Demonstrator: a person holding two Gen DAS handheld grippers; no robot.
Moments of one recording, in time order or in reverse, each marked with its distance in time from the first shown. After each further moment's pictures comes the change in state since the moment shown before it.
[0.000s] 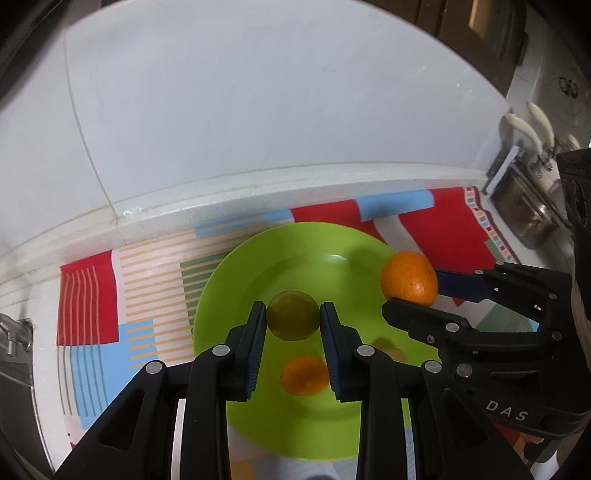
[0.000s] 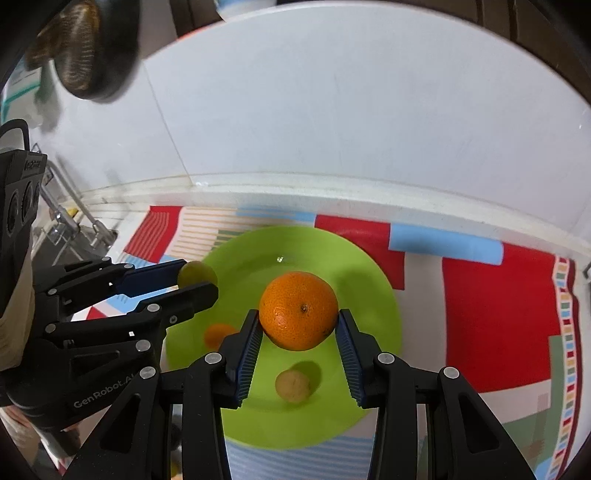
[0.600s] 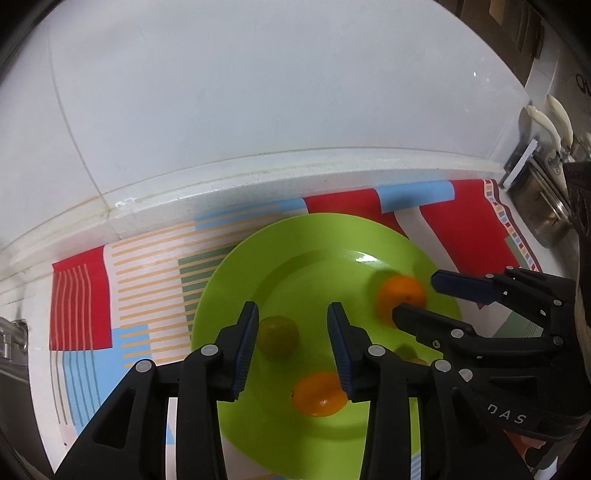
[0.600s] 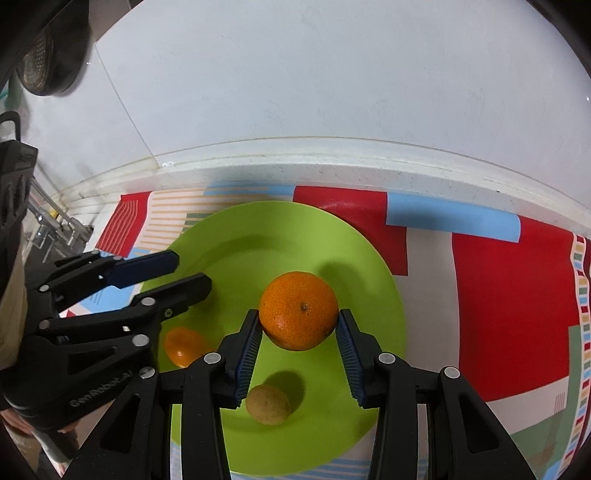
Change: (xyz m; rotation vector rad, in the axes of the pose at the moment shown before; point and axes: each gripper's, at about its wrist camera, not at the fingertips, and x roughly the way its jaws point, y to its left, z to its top) left arm 0.024 0.001 0.002 -0.014 0.041 0.028; right arm 0.035 -0.016 -0.002 0.044 0.062 -0.016
